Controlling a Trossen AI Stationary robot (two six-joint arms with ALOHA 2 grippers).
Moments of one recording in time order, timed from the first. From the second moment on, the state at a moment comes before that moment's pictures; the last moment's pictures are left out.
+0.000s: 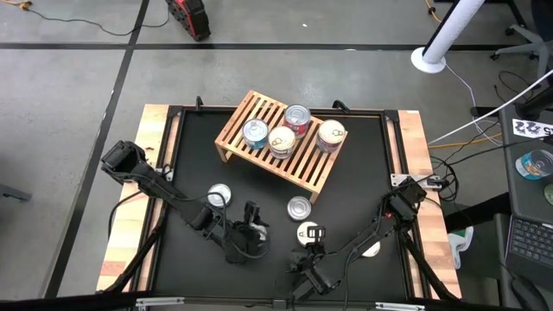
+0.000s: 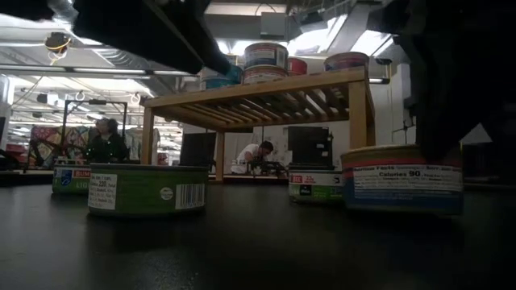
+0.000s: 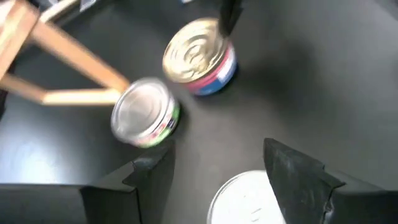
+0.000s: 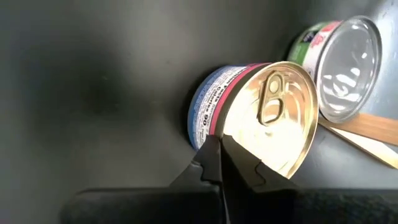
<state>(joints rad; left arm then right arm) -0.55 1.66 1.02 -0.16 -0.49 0.05 0.67 2.30 1.95 -1.38 0.38 0.67</state>
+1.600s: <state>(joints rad) -0.76 1.77 1.04 -0.04 -0.64 0.25 0.58 2.29 2.14 -1.15 0.24 0.49</state>
